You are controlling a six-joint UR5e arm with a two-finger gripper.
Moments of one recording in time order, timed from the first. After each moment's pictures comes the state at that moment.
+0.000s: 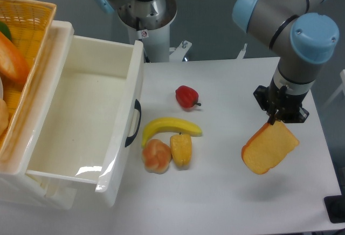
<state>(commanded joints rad) 2.72 -2.03 -1.20 -1.42 1.58 1.37</state>
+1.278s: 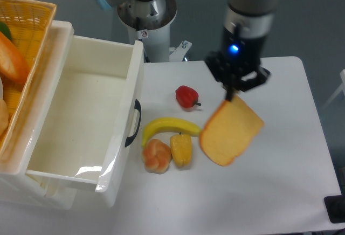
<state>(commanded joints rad) 2.51 -1.73 -1.21 -1.58 1.41 0.97</state>
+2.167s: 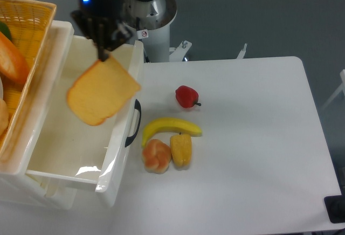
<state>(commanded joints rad) 2.16 -1.59 -1.39 -1.62 1.41 0.69</state>
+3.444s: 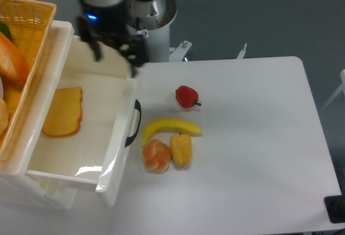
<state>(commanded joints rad) 2.44 -1.66 -1.40 -1.46 1.59 0.90</state>
